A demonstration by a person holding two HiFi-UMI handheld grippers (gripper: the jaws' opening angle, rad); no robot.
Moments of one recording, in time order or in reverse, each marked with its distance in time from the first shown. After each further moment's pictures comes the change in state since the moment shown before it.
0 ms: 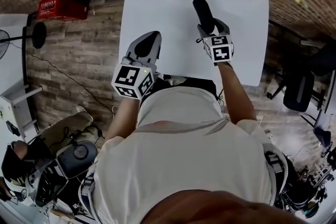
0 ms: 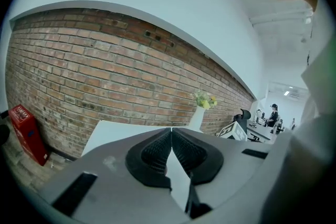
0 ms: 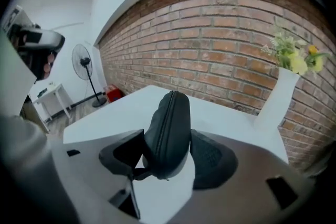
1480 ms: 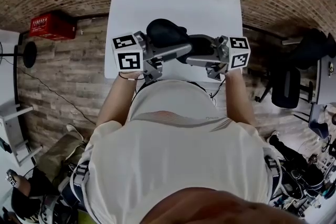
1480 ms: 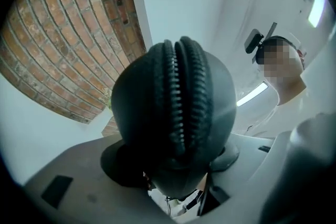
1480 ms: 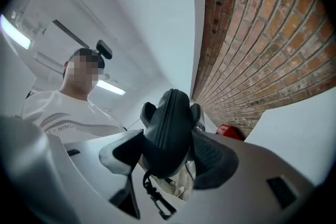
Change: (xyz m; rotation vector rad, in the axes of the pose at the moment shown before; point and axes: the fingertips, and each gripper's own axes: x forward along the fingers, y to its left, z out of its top) left arm 0.017 -0.190 0.070 -0.306 -0.014 -0.965; right arm -0.252 0.094 0.109 0.261 -0.416 1.285
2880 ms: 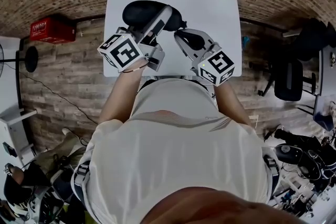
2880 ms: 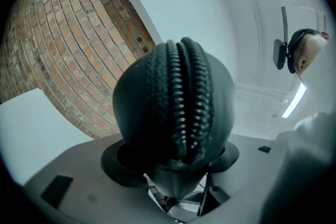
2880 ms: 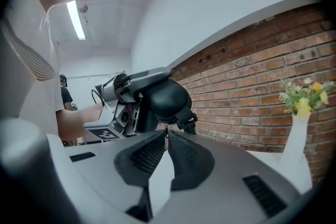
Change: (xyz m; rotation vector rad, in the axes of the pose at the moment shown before) left arm -0.035 0.043 0.060 0.030 -0.365 0.457; right arm -0.011 -0.043 -0.008 -0.492 0.057 -0.794
